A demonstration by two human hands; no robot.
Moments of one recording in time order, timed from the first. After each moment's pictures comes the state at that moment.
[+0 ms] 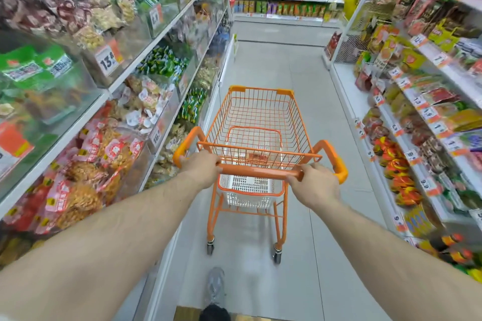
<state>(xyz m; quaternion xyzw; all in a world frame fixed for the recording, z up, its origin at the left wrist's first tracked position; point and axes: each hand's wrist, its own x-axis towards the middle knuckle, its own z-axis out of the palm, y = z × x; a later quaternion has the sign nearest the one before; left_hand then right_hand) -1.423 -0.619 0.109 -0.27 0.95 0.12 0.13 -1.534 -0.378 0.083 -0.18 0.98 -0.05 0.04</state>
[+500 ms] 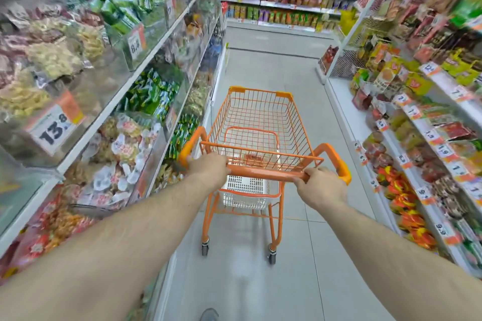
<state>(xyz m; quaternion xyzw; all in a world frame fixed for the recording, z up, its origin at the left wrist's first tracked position) -1.631 -0.771 0.098 -0.24 0.96 0.12 0.12 -1.727 -0.527 0.090 -0.15 0.99 -0.01 0.03</state>
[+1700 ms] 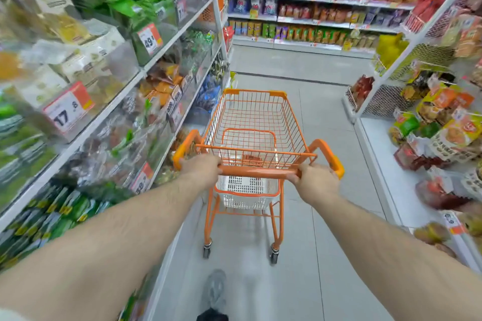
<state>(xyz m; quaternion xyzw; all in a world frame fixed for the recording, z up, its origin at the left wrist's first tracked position) -2.197 -1.041 0.096 -0.28 0.95 0.11 0.10 -2.328 -0.801 0.087 -0.24 0.97 0.01 0.06</state>
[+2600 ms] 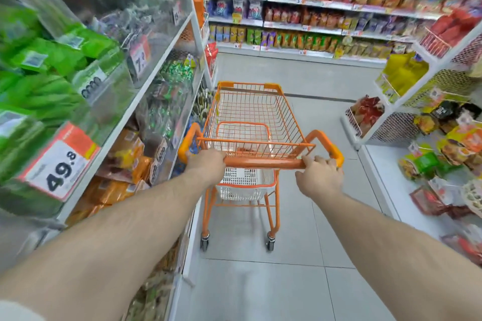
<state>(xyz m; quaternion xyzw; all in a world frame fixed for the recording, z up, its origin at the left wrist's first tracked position) -2.578 -1.318 0.099 -0.22 0.96 0.11 0.13 -2.675 -1.081 0.105 -0.13 0.99 0.01 0.07</state>
